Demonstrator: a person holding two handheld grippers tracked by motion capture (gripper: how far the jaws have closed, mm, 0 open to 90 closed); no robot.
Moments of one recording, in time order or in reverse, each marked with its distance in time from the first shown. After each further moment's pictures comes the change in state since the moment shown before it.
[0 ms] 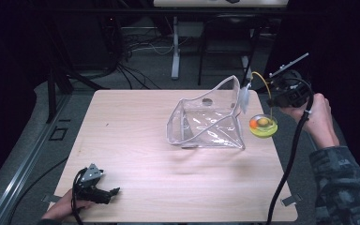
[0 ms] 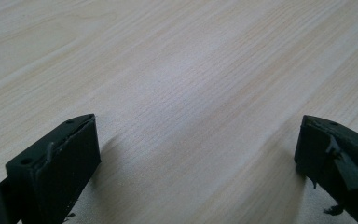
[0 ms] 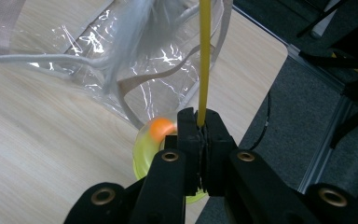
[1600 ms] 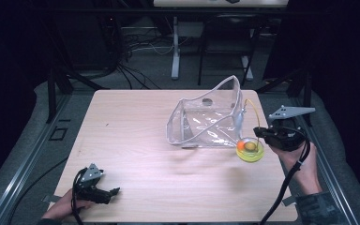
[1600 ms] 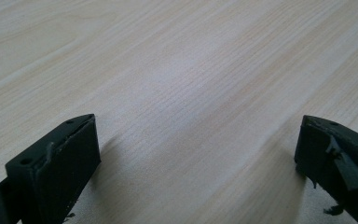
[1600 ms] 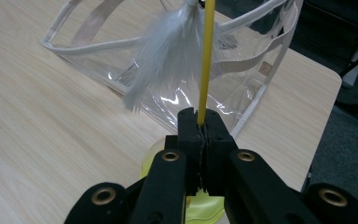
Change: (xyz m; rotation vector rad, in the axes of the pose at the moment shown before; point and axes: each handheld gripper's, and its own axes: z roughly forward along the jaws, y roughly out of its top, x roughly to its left) left arm 0.000 0.000 0.001 -0.008 0.007 0.000; right arm 0.063 -0.090 0.018 -0.294 0.097 0.005
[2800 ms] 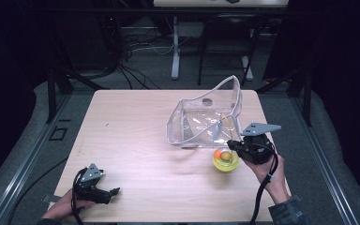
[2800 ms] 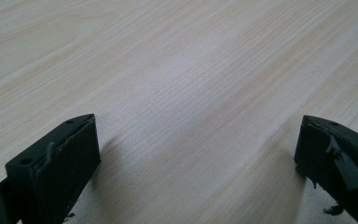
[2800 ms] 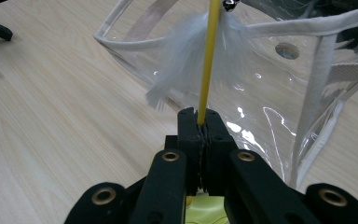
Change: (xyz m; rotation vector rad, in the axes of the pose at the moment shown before) left arm 0.000 0.000 0.000 0.000 0.000 0.000; right arm 0.053 -0.017 0.051 -0.053 0.114 -0.037
